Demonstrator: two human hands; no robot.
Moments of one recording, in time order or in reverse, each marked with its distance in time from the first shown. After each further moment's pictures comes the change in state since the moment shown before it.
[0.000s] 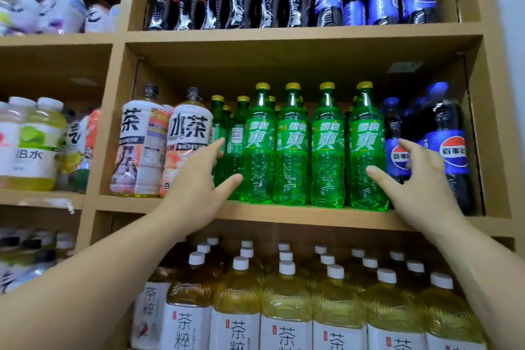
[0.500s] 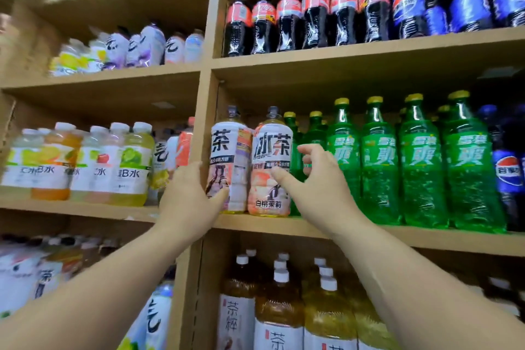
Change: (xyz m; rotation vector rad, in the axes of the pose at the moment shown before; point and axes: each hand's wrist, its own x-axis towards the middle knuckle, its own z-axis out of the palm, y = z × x) left_hand -0.014 -0.106 -0.108 0.220 0.190 -0.264; right_hand -0.057 -0.228 0.153 0.332 -0.289 -0.153
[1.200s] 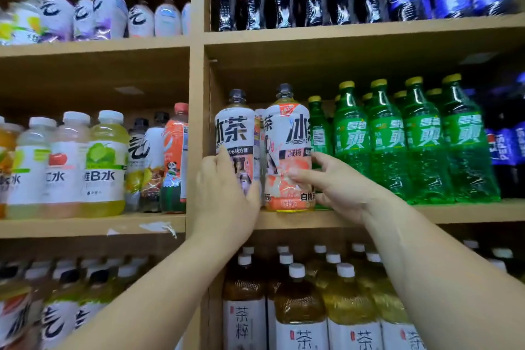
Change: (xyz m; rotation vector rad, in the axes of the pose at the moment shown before) left_hand 0.016 -0.011 0.036 -0.113 -0.046 0.177; right_hand 0.027 0.027 0.037 0.516 -0.245 0.393
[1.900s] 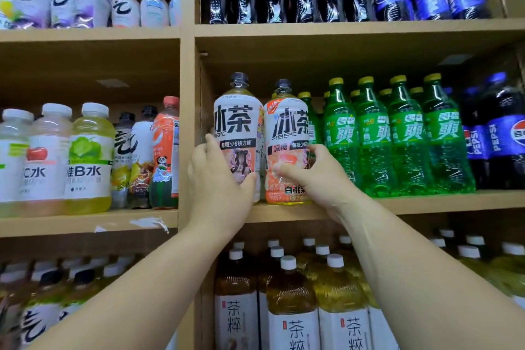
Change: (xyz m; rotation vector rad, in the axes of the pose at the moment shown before) left_hand 0.005 0.006 -0.002 -0.144 0.003 -0.076; right_hand -0.006 0.007 0.017 -0.276 0.346 -0.155
